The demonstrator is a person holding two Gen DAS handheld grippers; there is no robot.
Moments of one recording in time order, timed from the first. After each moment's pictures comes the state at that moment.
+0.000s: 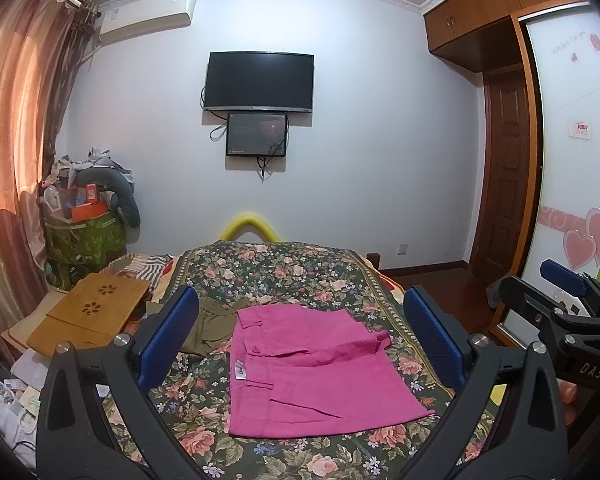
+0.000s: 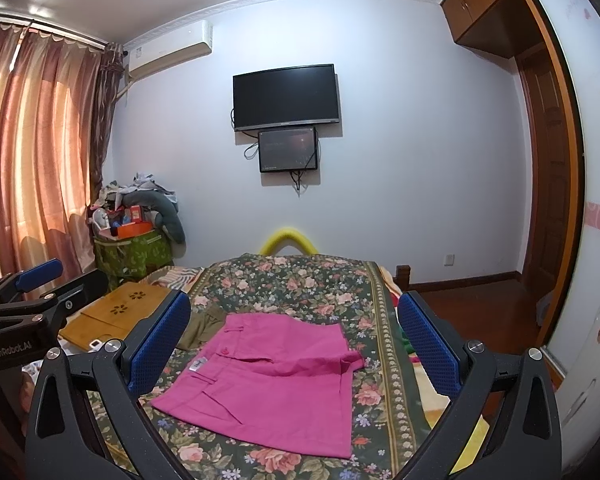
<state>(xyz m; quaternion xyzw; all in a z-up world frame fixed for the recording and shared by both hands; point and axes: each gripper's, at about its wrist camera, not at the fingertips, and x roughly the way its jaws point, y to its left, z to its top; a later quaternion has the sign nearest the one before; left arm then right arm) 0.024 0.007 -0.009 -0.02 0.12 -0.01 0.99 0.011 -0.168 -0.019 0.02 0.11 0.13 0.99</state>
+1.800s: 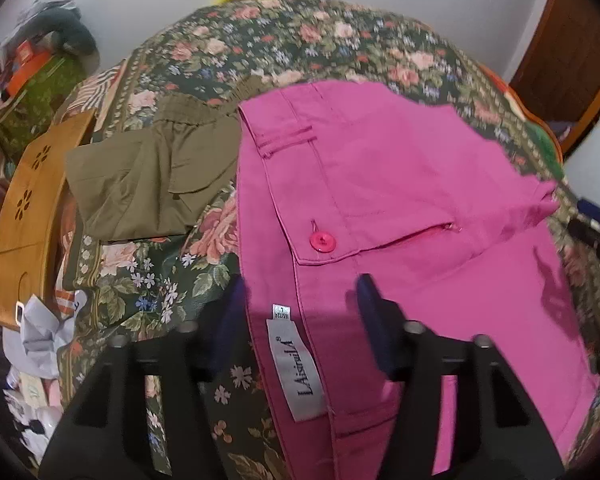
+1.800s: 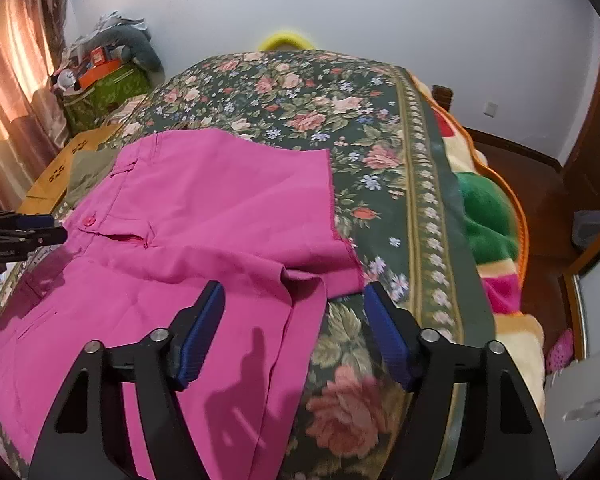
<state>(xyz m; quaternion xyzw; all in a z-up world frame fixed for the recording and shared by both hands) 0.352 0.091 -0.247 0.01 0.53 -0.02 0.85 0.263 -0.198 -0.178 -0.03 0.43 0.18 0.88</state>
